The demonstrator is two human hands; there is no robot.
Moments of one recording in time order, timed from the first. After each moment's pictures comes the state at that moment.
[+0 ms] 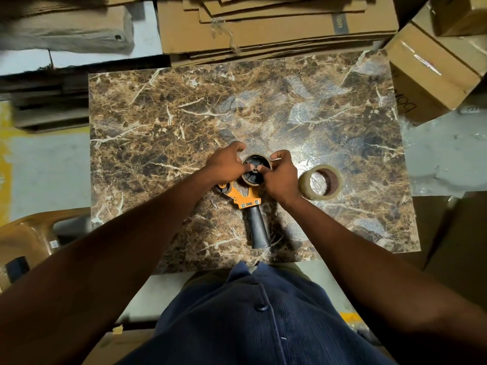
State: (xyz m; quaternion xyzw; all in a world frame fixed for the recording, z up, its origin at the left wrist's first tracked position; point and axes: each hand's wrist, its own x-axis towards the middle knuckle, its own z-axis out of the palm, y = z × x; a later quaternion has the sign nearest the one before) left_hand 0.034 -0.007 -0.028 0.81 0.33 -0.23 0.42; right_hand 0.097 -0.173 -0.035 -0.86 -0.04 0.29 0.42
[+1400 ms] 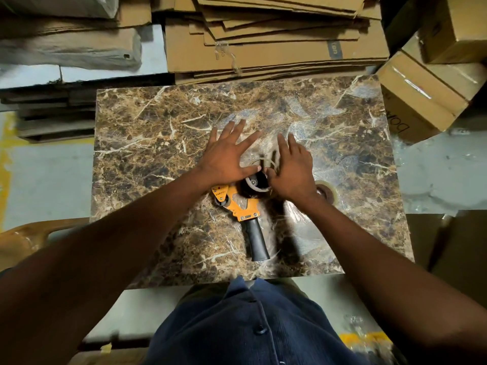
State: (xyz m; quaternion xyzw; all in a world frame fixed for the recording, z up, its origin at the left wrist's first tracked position) left_hand 0.056 0.015 -0.001 0.98 0.10 -0.11 0.15; right_hand 0.149 -0.183 0.001 -0.92 -0.34 0.16 0.15
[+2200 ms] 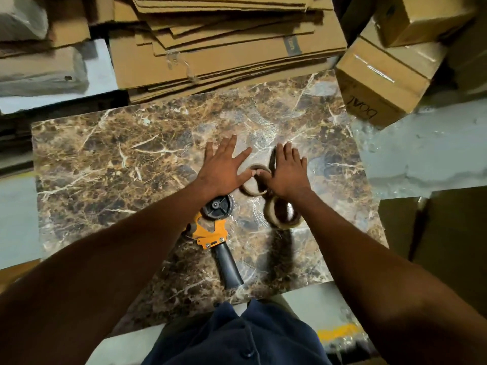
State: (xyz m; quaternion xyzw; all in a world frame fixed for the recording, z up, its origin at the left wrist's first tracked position) left_hand 0.148 -0.039 -0.045 0.97 0.07 -0.19 0.13; right_hand 0.238 -0.233 -0.052 -0.93 -0.25 0.26 0.07
